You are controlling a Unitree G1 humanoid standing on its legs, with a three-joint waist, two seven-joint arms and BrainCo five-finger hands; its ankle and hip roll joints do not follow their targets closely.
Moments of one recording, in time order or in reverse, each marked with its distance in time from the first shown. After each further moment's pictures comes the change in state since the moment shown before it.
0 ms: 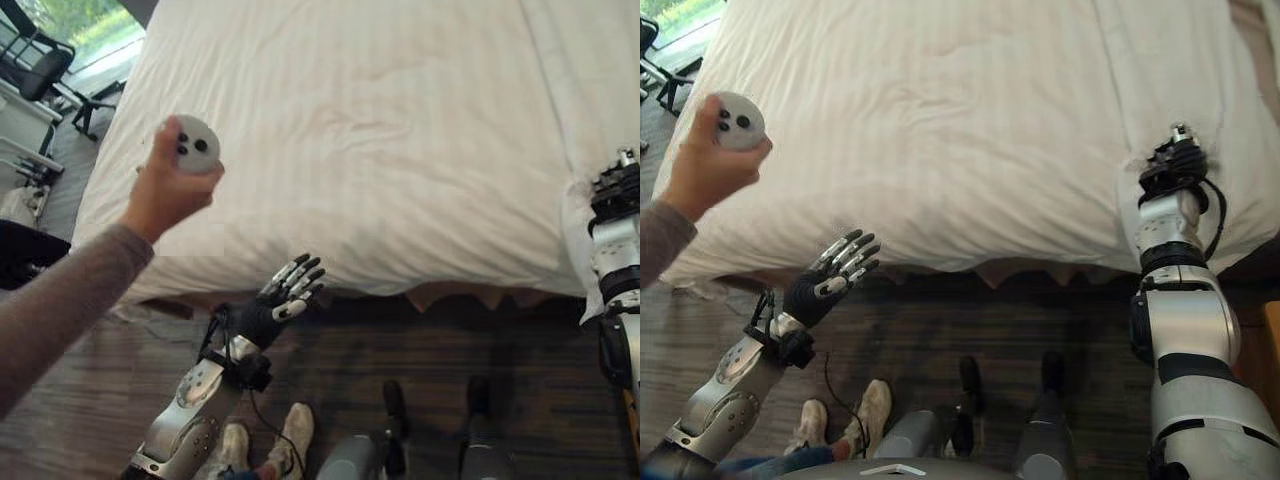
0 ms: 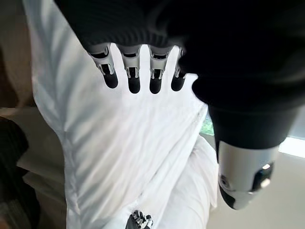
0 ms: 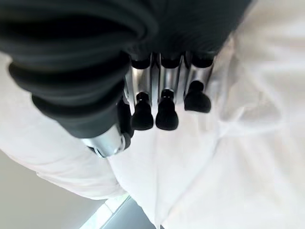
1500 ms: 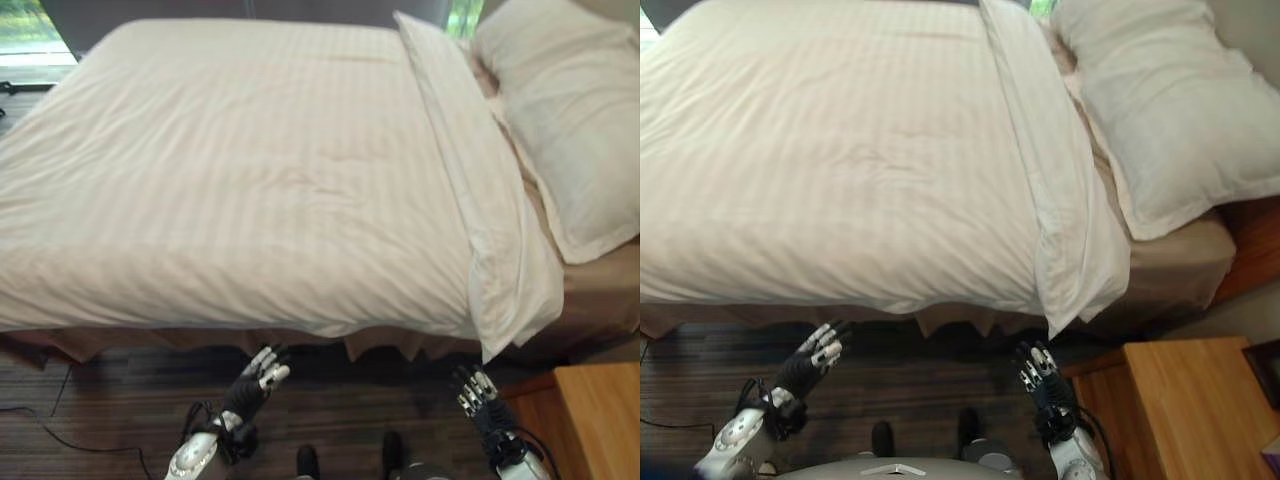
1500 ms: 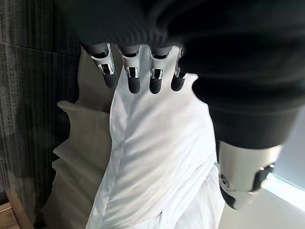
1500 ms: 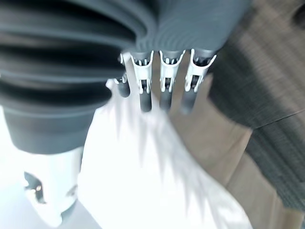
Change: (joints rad) left arm 0.250 -0.152 0.034 0.389 0.167 0.010 -0.012; right arm 1.286 0.421 0.216 -0.748 -0.183 0.058 0.233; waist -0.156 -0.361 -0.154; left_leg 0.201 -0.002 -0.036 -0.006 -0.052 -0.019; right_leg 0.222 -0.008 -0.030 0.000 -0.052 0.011
